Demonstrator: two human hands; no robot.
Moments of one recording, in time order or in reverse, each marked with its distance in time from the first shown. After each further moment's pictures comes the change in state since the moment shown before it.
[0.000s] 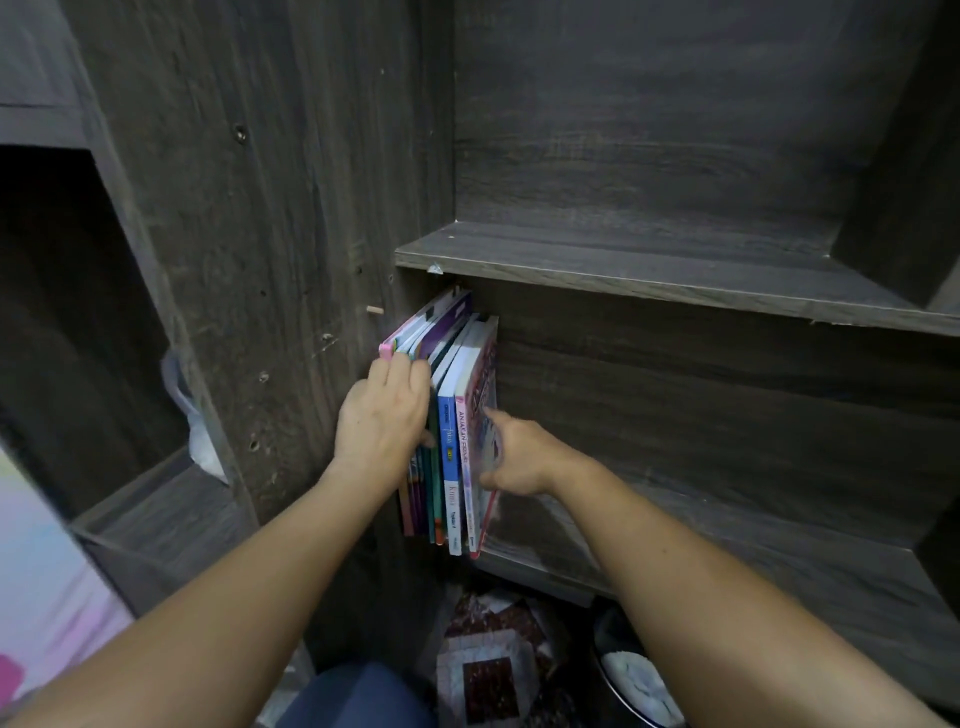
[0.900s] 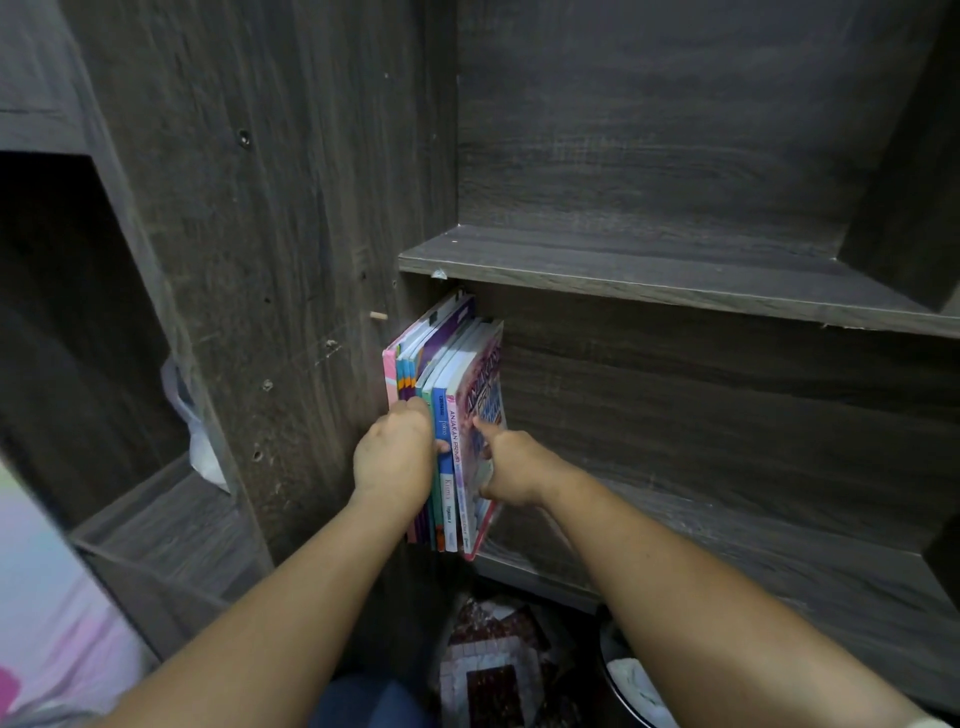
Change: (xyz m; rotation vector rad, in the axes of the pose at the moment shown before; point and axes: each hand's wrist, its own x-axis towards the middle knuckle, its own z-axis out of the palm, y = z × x) left_hand -0.006 0.018 0.020 -0.327 -0.186 -0.318; right_hand 0.015 -0.005 0.018 -0.102 0.015 0.057
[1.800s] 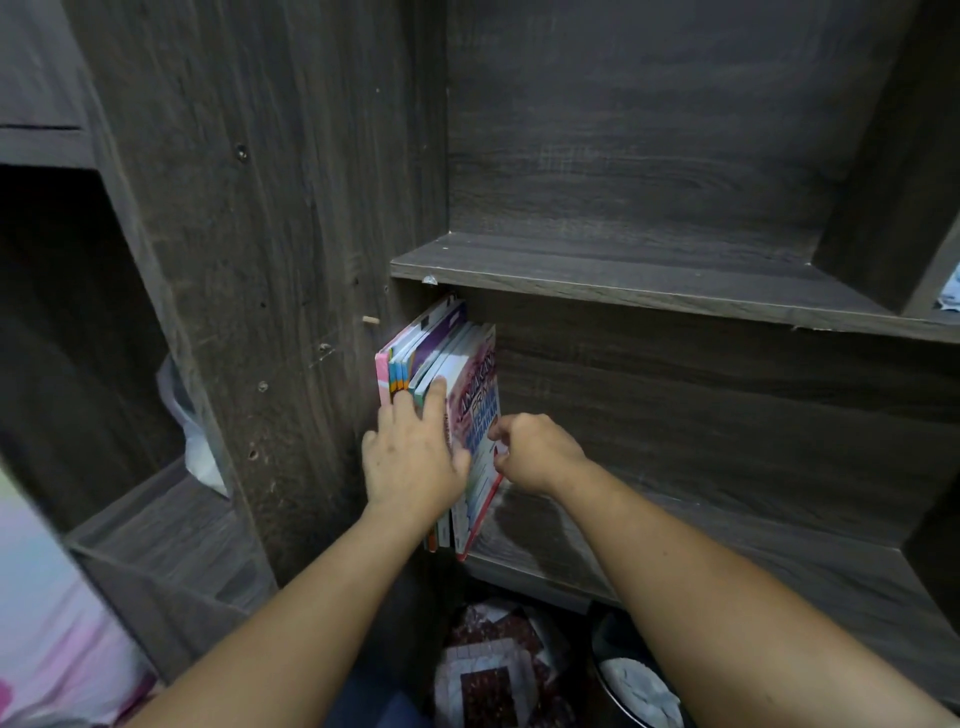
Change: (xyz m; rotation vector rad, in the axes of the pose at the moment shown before) left_hand -0.019 0.020 0.003 0.068 0.132 0.021; right_hand -0.012 0.012 -0.023 -0.096 0.201 0.052
